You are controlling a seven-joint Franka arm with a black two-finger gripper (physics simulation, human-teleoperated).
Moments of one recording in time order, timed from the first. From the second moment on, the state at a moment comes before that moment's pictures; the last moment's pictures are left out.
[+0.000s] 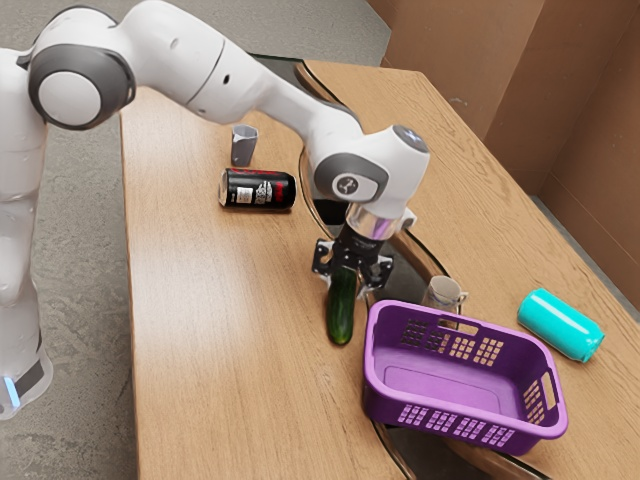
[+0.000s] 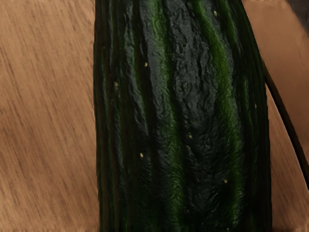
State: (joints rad) arm -0.01 0.16 -0.10 -1.91 0.04 1.95 -1.30
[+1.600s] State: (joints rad) arm 0.00 0.19 -0.27 -1.52 0.06 1.82 -0.97
